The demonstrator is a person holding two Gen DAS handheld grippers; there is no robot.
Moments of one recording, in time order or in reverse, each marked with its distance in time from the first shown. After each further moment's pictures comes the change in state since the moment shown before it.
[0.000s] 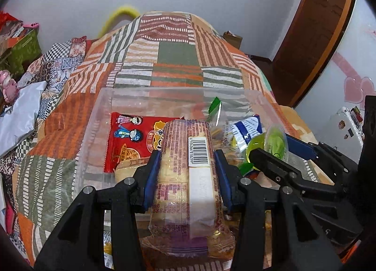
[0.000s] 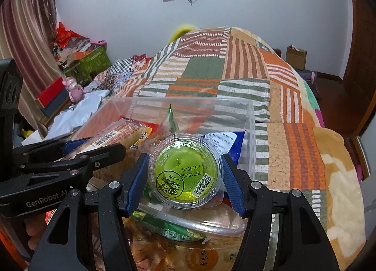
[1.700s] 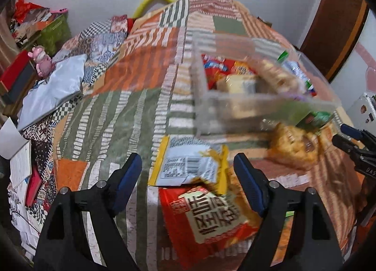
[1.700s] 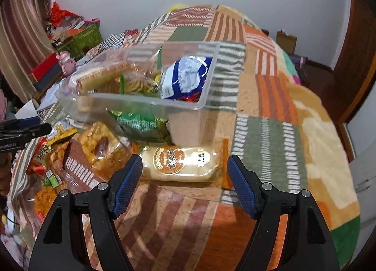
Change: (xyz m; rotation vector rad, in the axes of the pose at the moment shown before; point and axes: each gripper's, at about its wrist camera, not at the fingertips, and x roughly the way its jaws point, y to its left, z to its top) left arm -0.052 0.090 -0.092 -0.029 0.092 0.171; right arm -0.033 -0.021 -0.068 -0.027 0.124 -0.066
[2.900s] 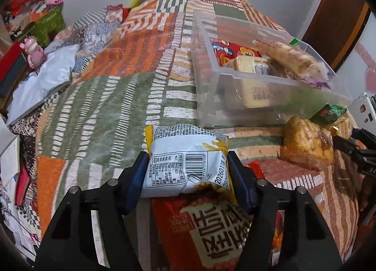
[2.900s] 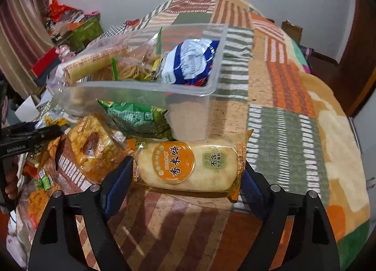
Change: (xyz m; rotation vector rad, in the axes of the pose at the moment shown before) left arm 0.028 0.004 -0.007 -0.014 0.016 -0.041; right arm 0.017 0.000 -0.003 0.015 0.044 0.018
